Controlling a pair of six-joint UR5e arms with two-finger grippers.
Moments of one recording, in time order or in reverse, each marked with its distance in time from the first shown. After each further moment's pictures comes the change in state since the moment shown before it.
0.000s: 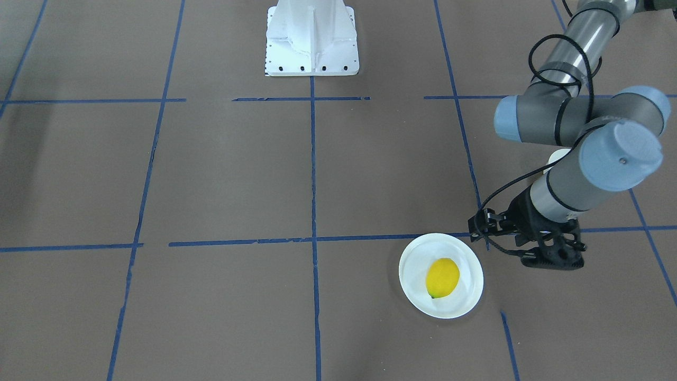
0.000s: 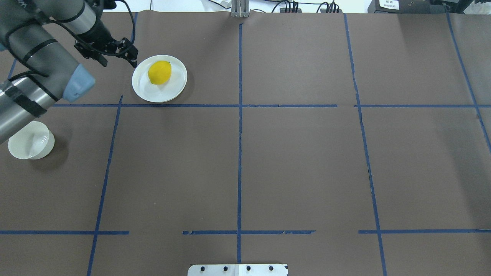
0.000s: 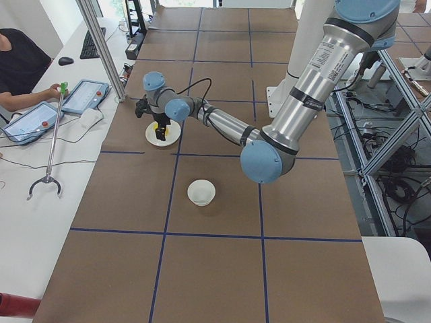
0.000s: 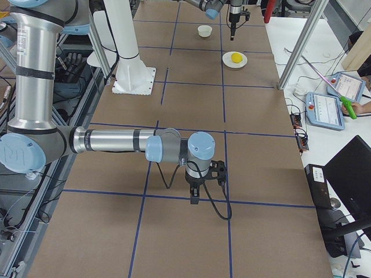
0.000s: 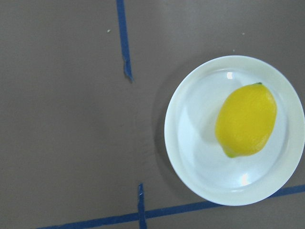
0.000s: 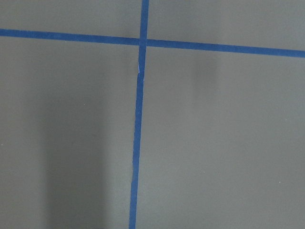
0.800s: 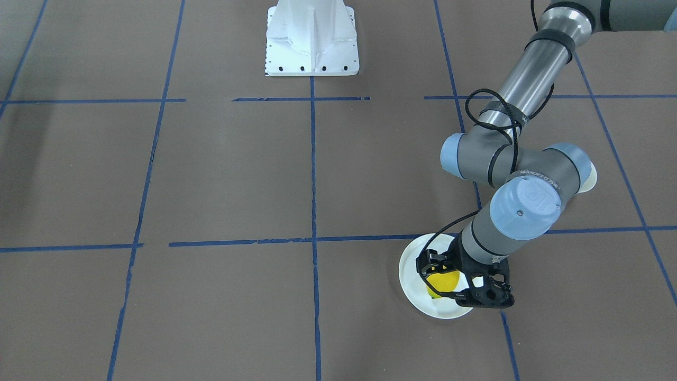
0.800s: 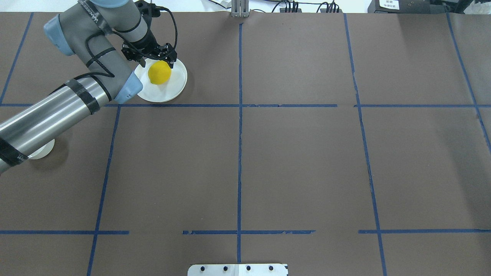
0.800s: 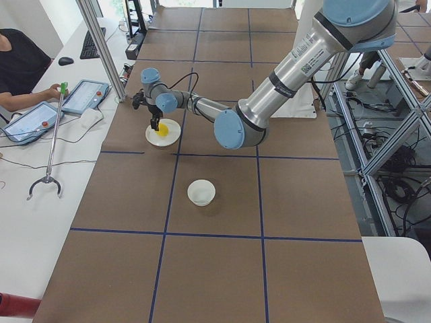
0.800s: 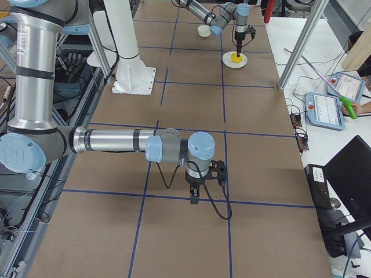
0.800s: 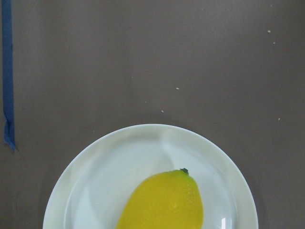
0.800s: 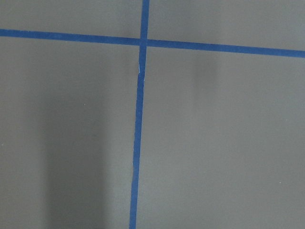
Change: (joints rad) left arm 0.096 -0.165 0.313 -0.219 0.118 -0.104; right arm 0.000 0.000 0.000 0.000 0.001 0.000
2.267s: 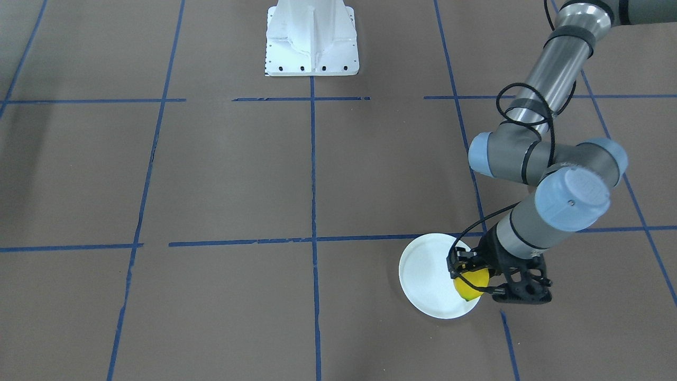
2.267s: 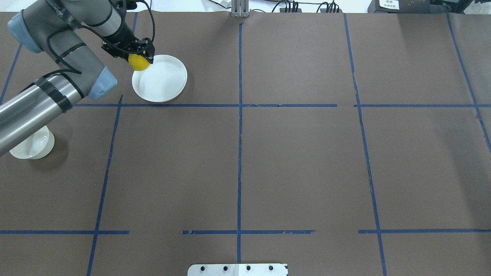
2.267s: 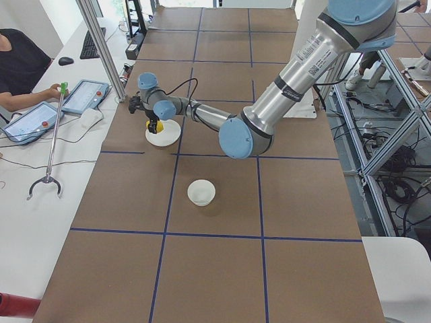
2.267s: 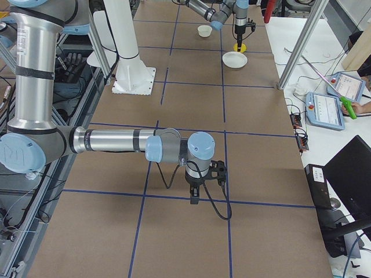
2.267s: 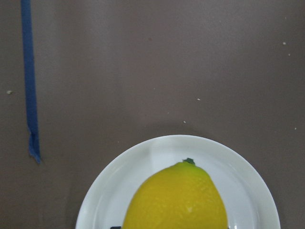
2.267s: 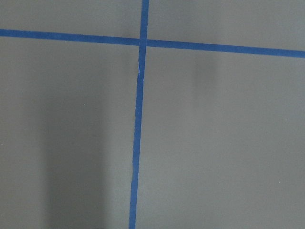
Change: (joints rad) left arm -0.080 0.138 -0.183 0.016 -0.073 0.009; right arm 0.000 0.000 0.000 0.000 -0.001 0.000
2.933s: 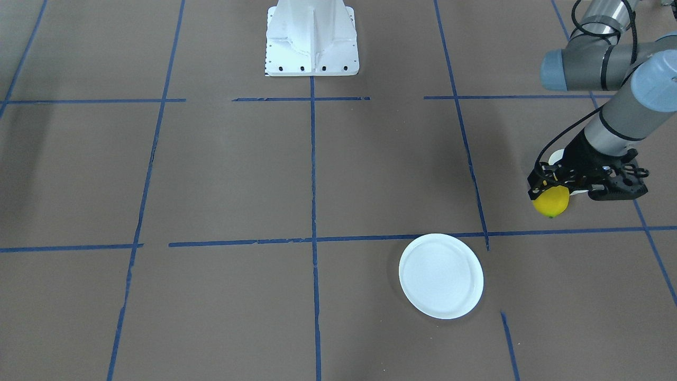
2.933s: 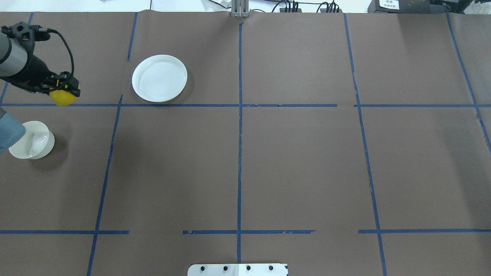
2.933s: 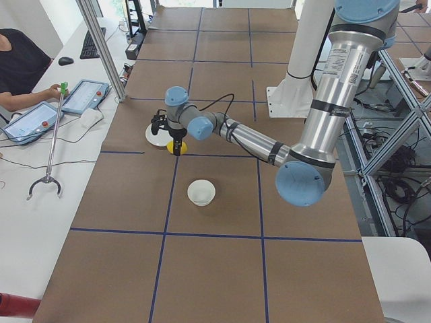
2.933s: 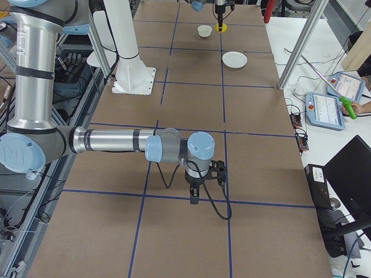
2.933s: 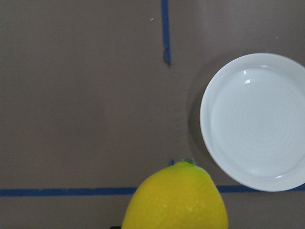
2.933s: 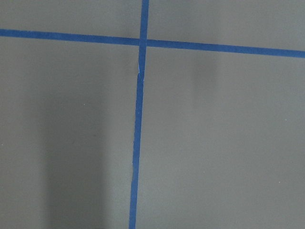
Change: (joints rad) left arm -0.046 0.527 -0.531 0.099 0.049 0.002; right arm 0.000 0.000 0.000 0.000 0.000 0.000
